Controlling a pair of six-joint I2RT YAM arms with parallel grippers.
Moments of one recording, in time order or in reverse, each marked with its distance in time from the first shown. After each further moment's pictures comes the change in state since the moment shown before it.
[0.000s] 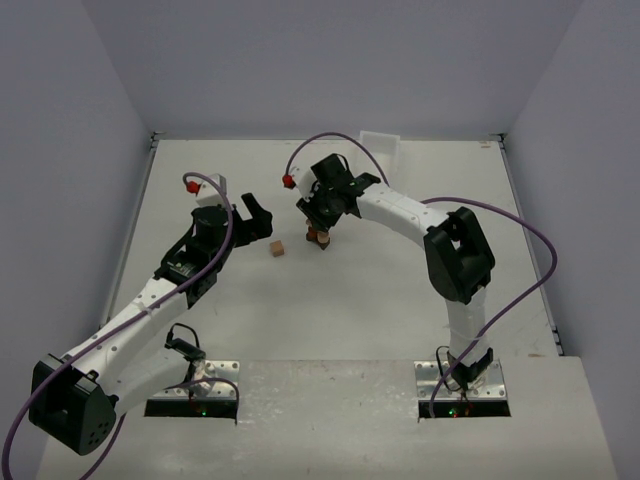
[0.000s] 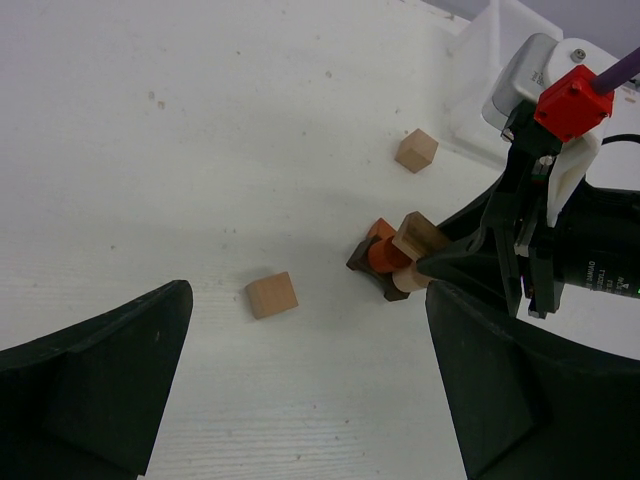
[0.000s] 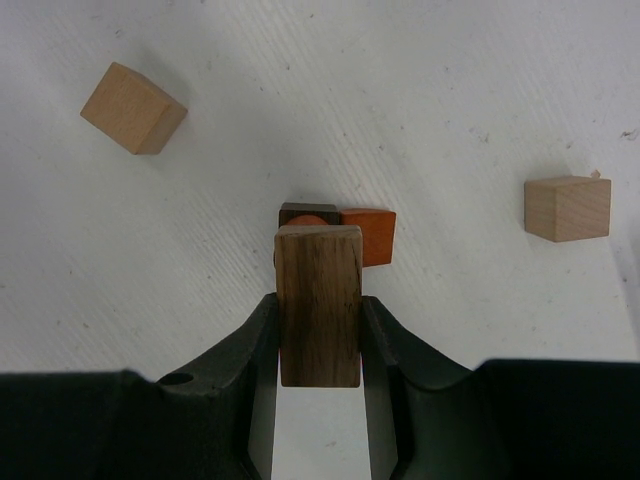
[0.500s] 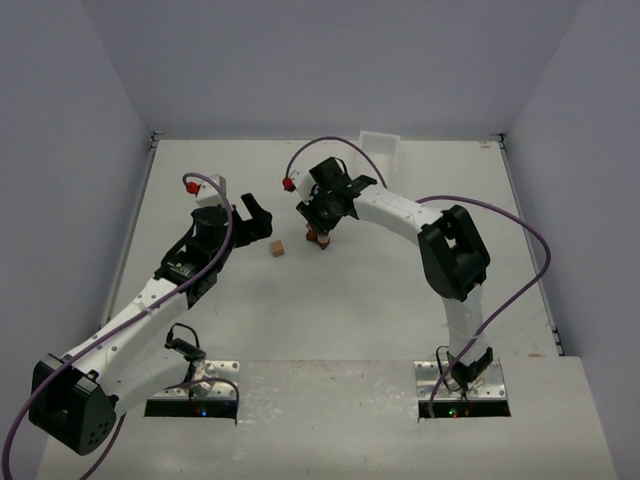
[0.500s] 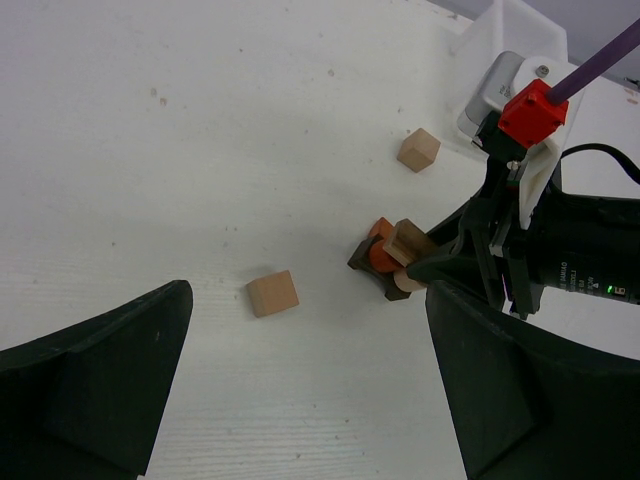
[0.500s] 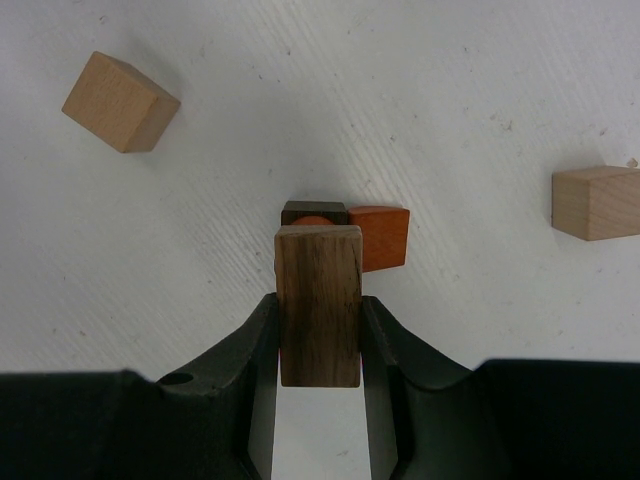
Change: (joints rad) left arm 0.000 0.000 -0.003 -0.003 -0.006 -0.010; right arm 0.000 0.035 0.000 0.003 0.000 0.028
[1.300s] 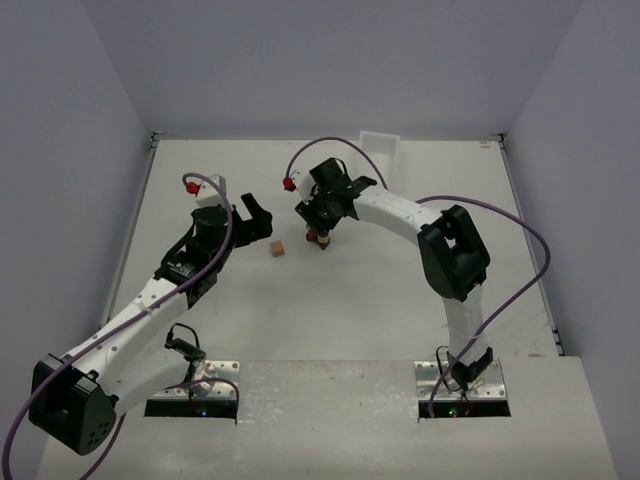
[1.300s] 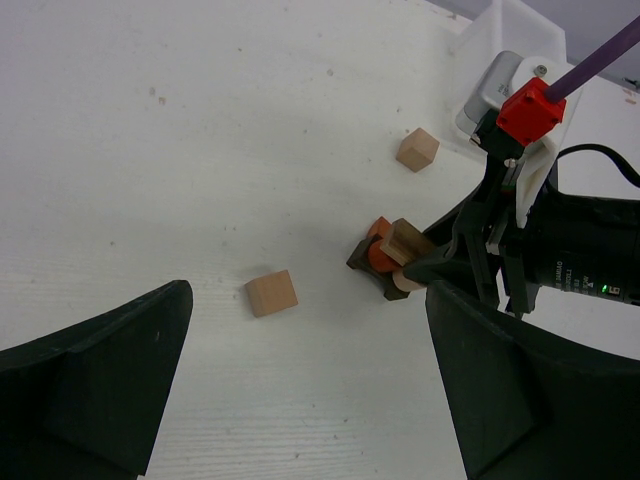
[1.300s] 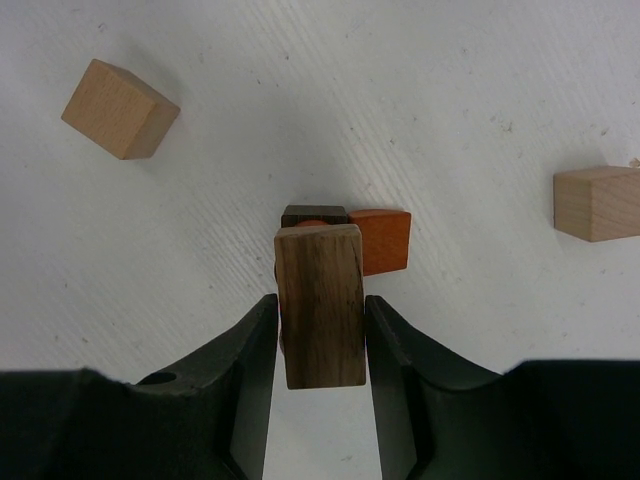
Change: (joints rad) left arm 0.000 0.000 0.000 0.001 0.001 -0.003; right arm 0.000 0.000 -0.010 0.018 0.001 0.015
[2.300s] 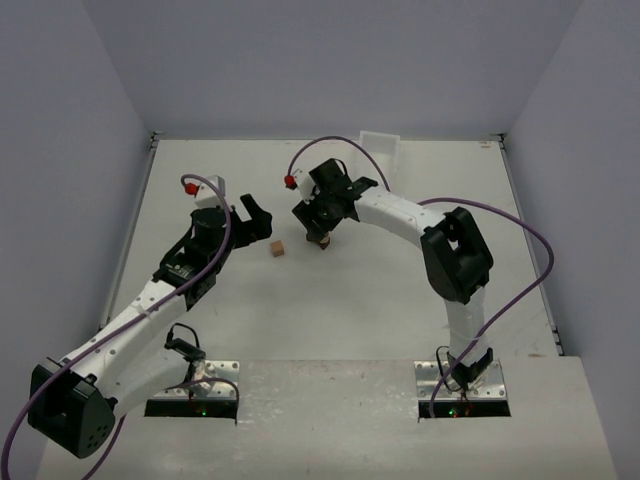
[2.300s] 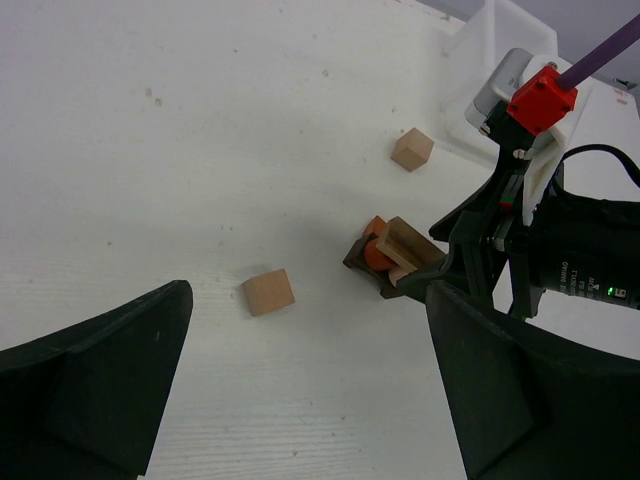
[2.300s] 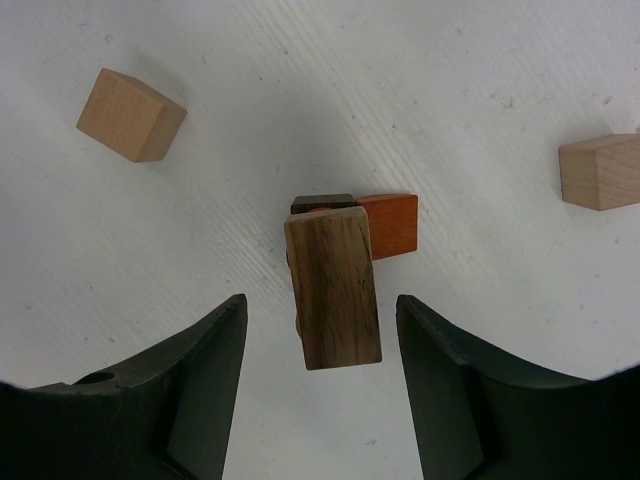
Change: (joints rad) left arm 0.000 -0.017 -0.007 0.000 0.007 0.000; right arm 0.012 -0.028 -0.017 -0.006 0.029 0.083
